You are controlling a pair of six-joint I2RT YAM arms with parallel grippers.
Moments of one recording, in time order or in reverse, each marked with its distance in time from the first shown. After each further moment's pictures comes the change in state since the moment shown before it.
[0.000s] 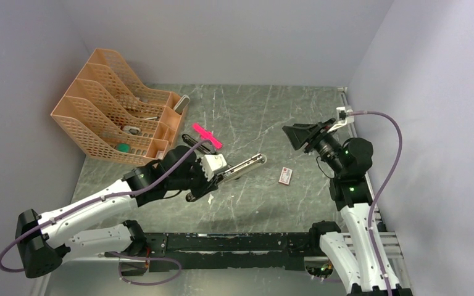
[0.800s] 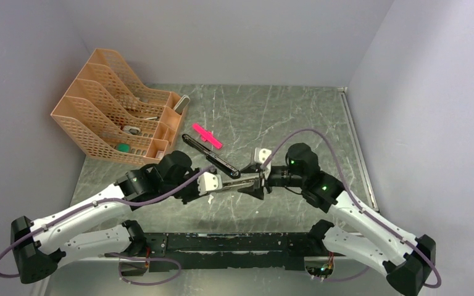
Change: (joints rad) left arm 0.000 -0.078 -0.019 -0.137 0.042 0.350; right arm 0.643 0.135 -0.031 -0.190 -0.177 -0.819
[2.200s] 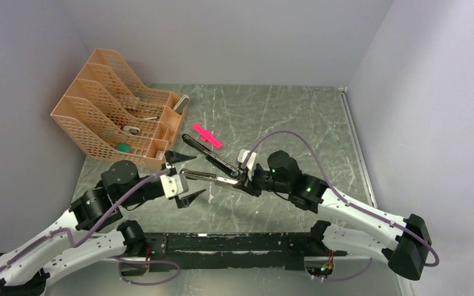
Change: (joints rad) left arm 0.000 -0.343 -0.011 0.174 0.024 0.020; right arm 0.210 0.126 -0.006 -0.021 0.357 0.058
